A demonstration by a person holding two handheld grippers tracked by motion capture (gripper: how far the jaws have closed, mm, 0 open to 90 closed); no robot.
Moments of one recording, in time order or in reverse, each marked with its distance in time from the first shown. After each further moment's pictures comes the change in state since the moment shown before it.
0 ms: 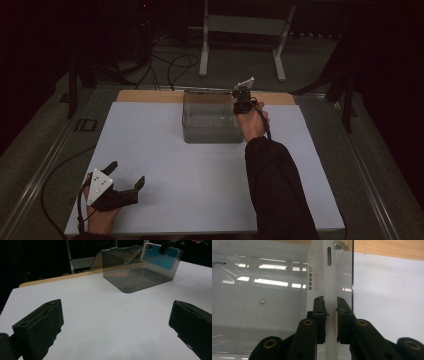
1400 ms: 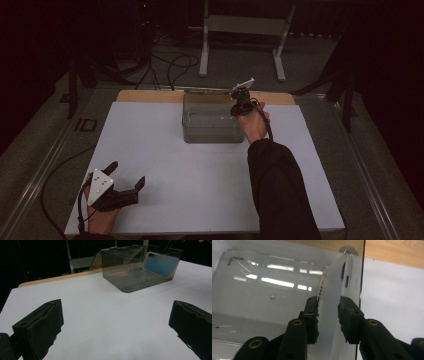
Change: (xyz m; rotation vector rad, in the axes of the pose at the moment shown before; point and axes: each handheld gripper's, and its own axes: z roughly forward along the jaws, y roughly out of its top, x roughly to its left) left arm -0.001 0.000 0.001 0.003 -0.003 0.002; right arm 0.000 -0.006 -0.009 -0.042 0.068 -0.072
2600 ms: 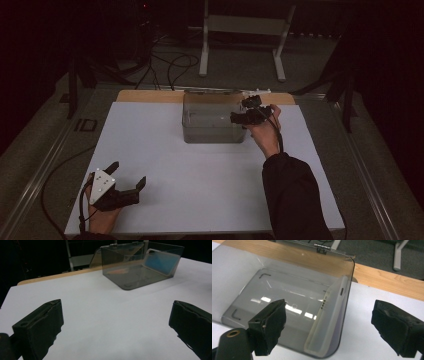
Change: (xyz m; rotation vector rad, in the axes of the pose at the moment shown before) left arm -0.001 -0.001 0.003 0.020 0.001 0.001; right arm -0.019 -0.042 -0.039 -0.299 0.099 -0.086
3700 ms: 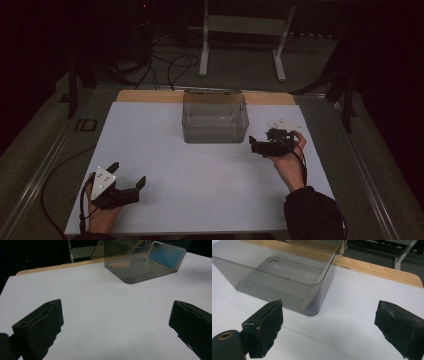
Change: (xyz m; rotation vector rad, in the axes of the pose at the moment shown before) left arm 0.004 -0.001 0.004 0.055 0.006 -0.032; right arm -0.026 -0.093 -0.064 -0.147 0.054 -0.022
